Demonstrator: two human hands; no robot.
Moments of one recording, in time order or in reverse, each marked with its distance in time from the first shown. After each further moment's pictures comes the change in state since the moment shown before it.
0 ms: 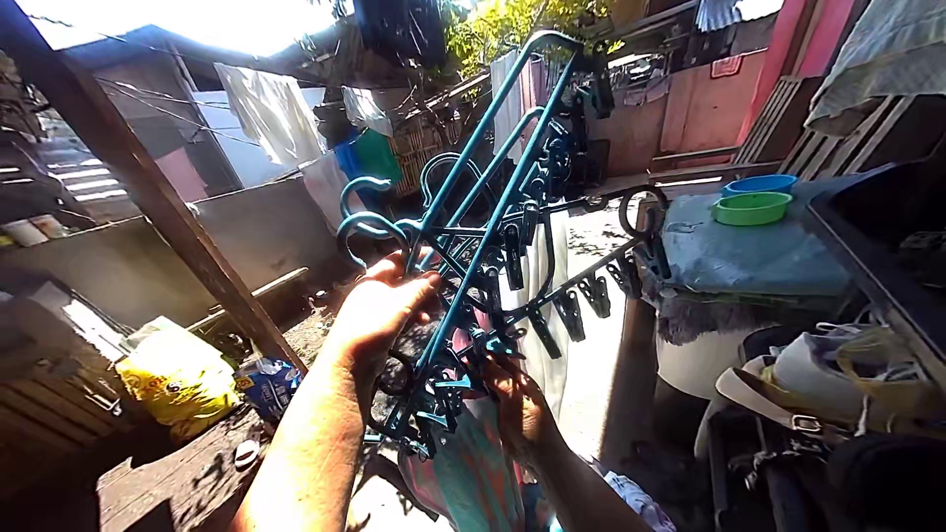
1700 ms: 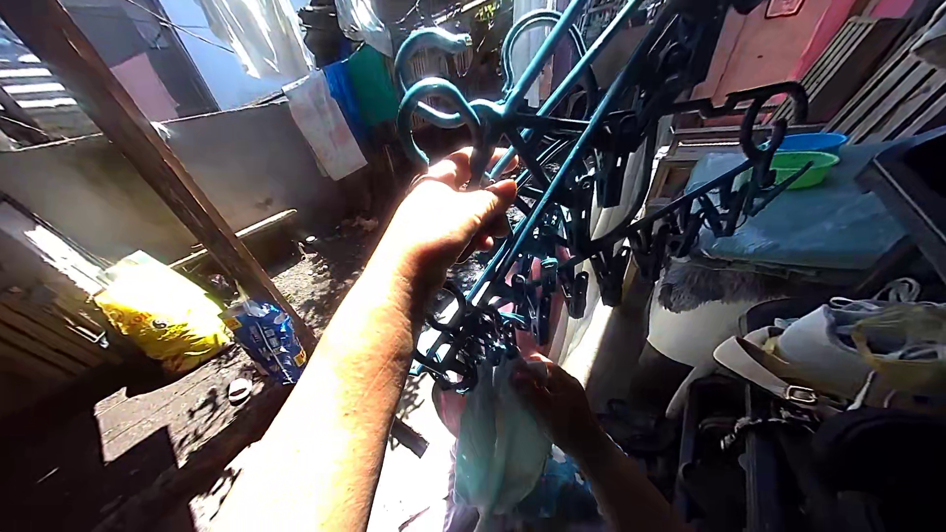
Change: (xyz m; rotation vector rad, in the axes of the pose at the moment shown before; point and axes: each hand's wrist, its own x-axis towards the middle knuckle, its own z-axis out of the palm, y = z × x) left_hand 0.023 0.004 0.042 -0.086 -0.184 0.050; right_hand -0.034 0.022 -0.078 -0.735 -0.079 -0.305
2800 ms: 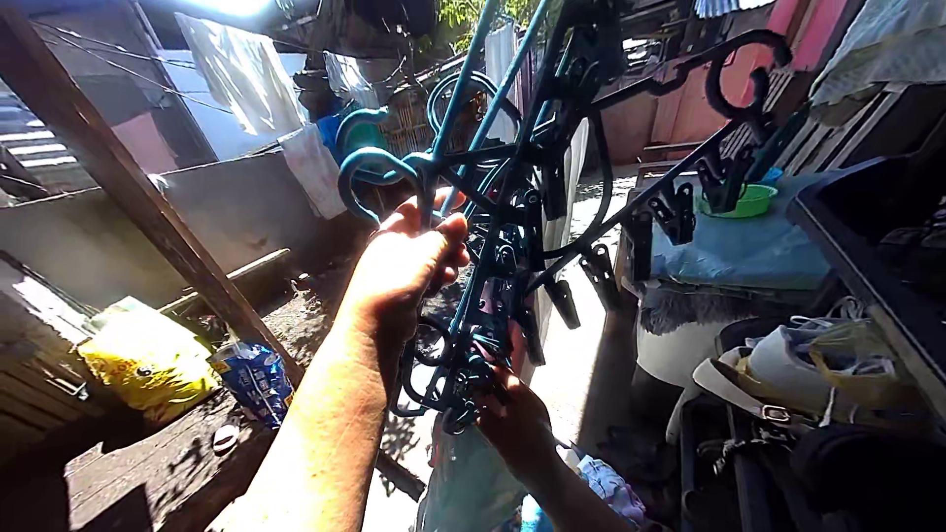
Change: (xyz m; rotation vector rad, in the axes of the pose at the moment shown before) left_hand -0.007 0.012 0.003 -0.183 0.127 -0.002; right_hand 0.022 -0.030 0.031 0.257 0.170 -0.100
